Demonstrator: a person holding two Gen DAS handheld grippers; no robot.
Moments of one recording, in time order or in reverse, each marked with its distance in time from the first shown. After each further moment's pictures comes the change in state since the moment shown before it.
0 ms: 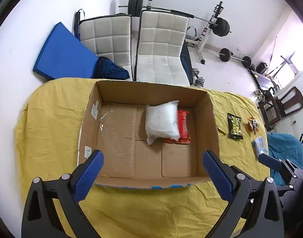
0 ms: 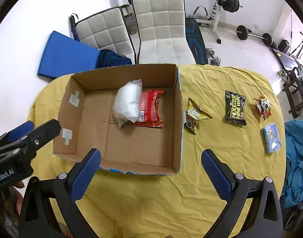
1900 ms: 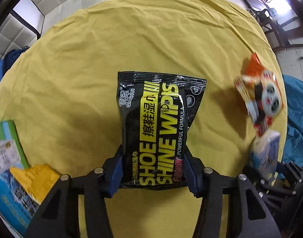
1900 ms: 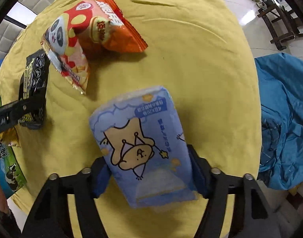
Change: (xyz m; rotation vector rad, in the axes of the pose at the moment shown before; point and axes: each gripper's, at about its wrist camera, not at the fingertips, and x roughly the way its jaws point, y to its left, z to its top) left arm 0.356 -0.337 0.041 0.275 0.540 0.000; right arm 0.212 -0.473 -0.007 0.312 0.451 -0.099
